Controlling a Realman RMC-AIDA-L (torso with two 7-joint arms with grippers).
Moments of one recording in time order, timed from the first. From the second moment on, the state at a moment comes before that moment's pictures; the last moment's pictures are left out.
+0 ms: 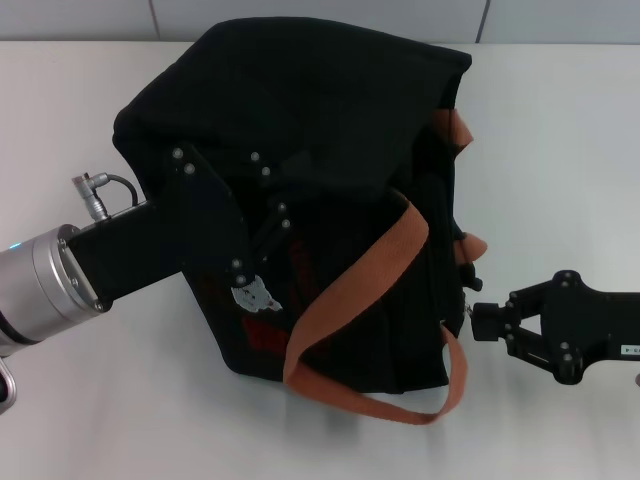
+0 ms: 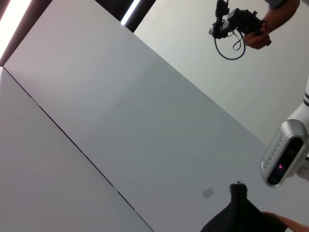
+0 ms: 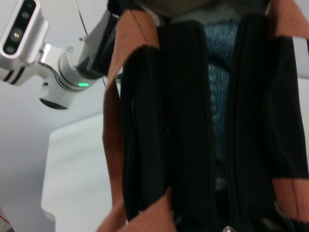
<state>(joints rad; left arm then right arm) -0.42 -2.08 1.09 0.35 1.25 1.81 0.02 0.41 2.08 -0.73 -0.67 -2.08 -1.71 1.23</state>
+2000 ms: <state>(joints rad) -0.33 -2.07 0.97 -0.01 1.19 1.79 -0.26 0.38 2.07 -0.41 -0.63 -1.89 -1.99 1.21</state>
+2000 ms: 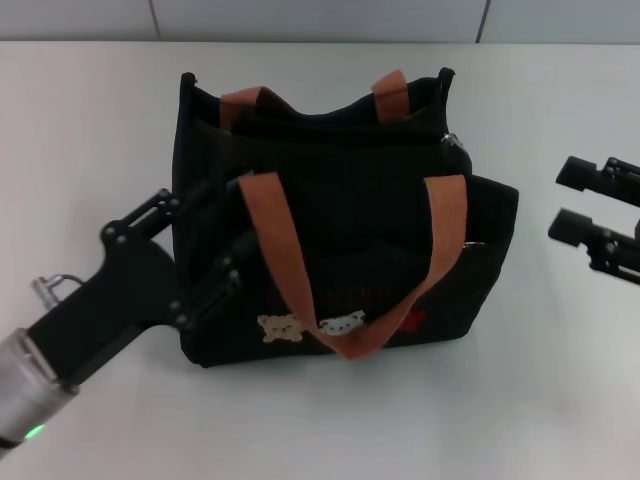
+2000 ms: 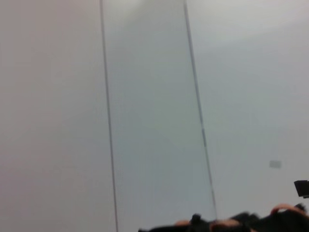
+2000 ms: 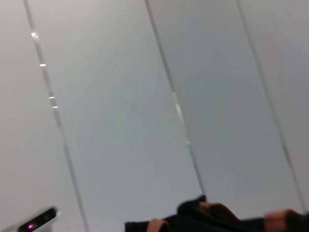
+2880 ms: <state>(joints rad) -0.22 -2.05 1.06 0.48 1.42 1.95 -0.69 0.42 2.08 -0.58 -0.64 -1.91 -2.07 1.10</state>
